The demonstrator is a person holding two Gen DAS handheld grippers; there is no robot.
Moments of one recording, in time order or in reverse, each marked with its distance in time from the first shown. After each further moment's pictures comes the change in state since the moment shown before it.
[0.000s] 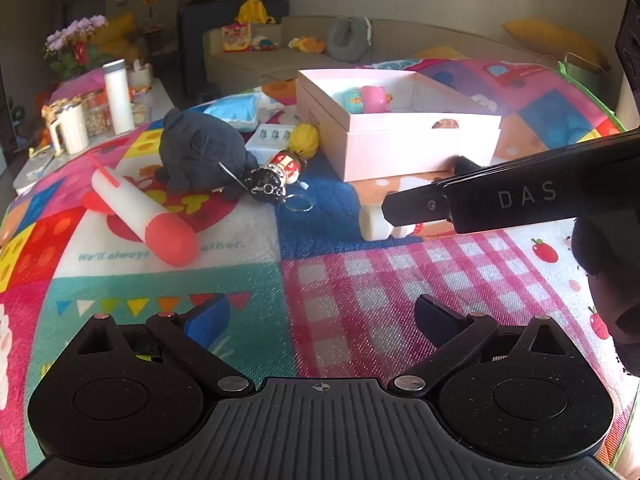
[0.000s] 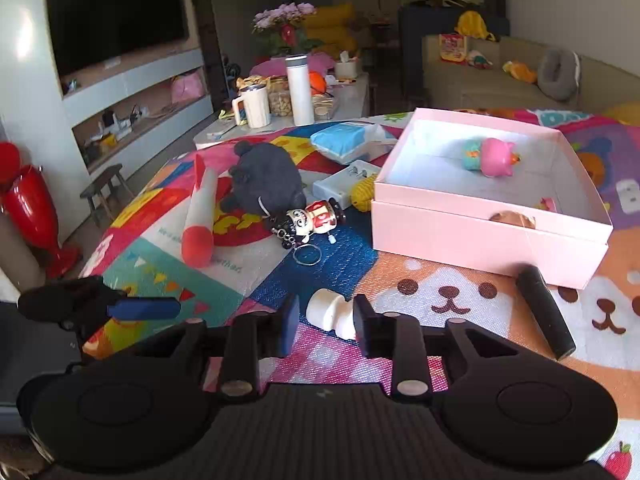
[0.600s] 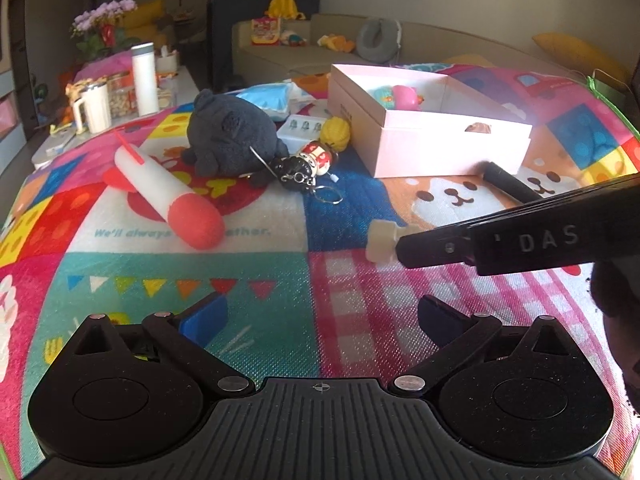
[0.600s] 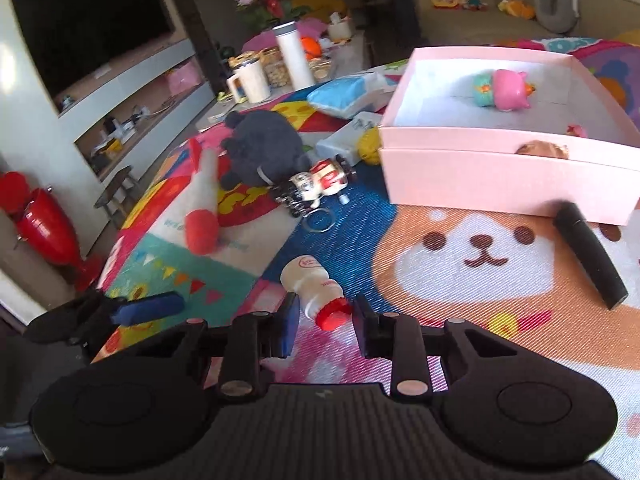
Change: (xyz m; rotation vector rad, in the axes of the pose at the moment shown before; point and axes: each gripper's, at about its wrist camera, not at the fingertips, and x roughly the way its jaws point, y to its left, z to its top) left arm 0.006 0.008 -0.005 -0.075 0.007 0.055; right arm 0.020 0.003 -0.009 0.051 0.099 0.088
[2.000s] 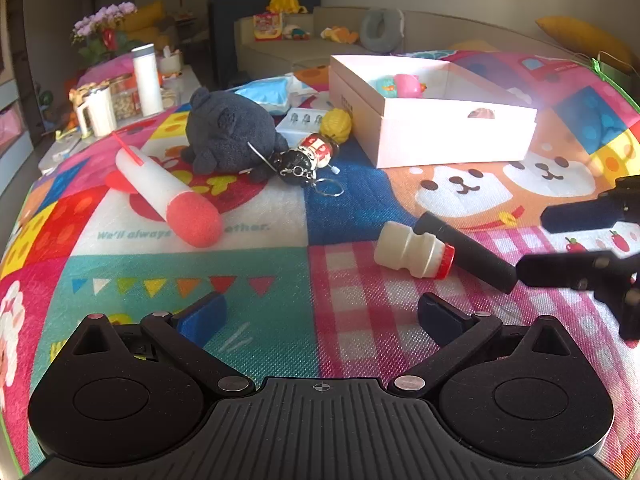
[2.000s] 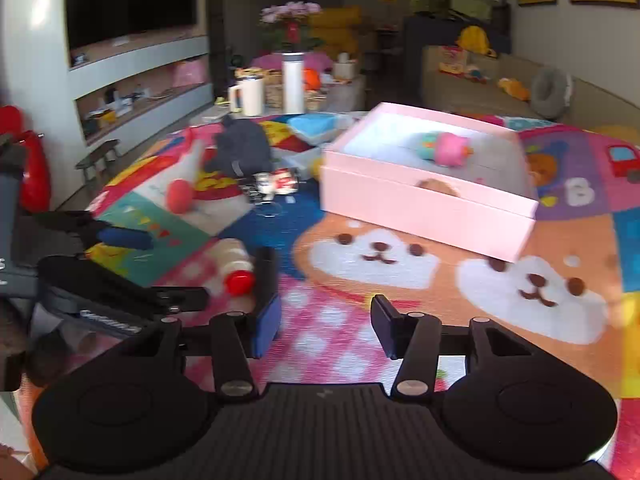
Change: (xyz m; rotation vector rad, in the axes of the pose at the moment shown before) left arm 0.004 -0.007 -0.001 0.028 0.020 0.035; right arm -0.059 -0.005 -0.038 -0.260 -0.084 -0.096
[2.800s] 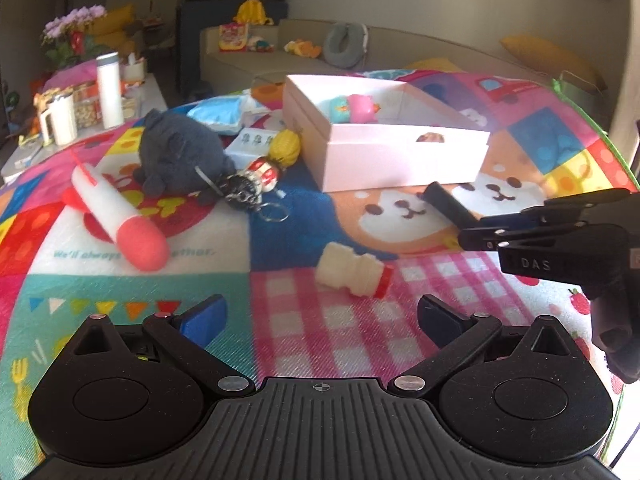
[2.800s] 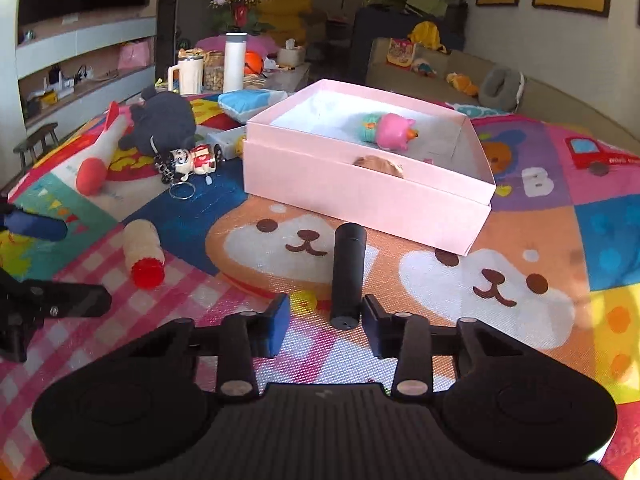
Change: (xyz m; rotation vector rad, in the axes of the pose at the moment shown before) left arm -0.005 -0.017 0.011 0.015 -0.056 -0.135; right arm 0.036 -0.044 -0.002 0.095 0.042 -0.262
